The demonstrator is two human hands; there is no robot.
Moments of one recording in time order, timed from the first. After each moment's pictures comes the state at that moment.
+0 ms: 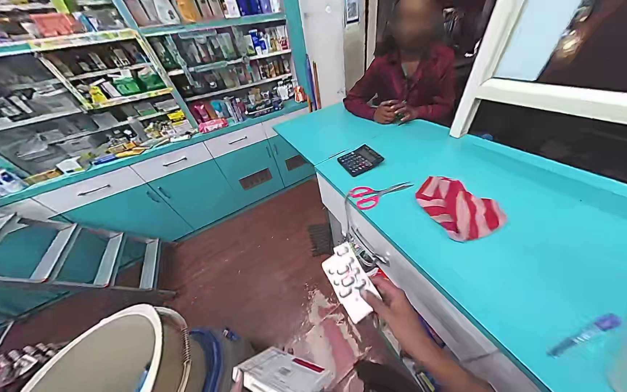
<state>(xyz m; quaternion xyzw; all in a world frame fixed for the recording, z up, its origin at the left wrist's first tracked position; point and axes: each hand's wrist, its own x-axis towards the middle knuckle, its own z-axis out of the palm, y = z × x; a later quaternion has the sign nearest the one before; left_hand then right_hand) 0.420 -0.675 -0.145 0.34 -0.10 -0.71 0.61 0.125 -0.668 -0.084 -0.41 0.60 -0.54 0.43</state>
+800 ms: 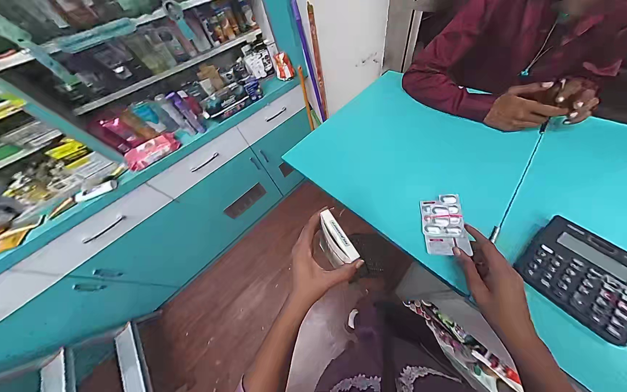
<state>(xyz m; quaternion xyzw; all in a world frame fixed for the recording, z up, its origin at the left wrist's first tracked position) 0.276 -1.409 -0.062 0.17 -0.77 -0.45 0.42 0.071 -1.177 -0.081 -0.35 0.82 -0.45 -0.02</state>
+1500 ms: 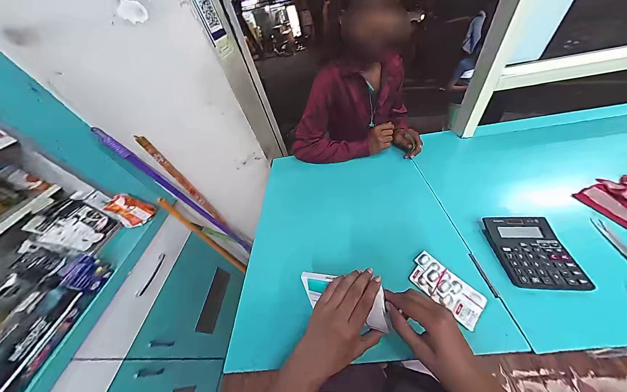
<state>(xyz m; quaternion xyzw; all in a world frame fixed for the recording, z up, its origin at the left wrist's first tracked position) 0.085 -1.576 -0.042 -0.35 -0.86 -0.15 0.34 0.094 -1.372 -0.039 -0.26 0.83 -0.42 -0.25</state>
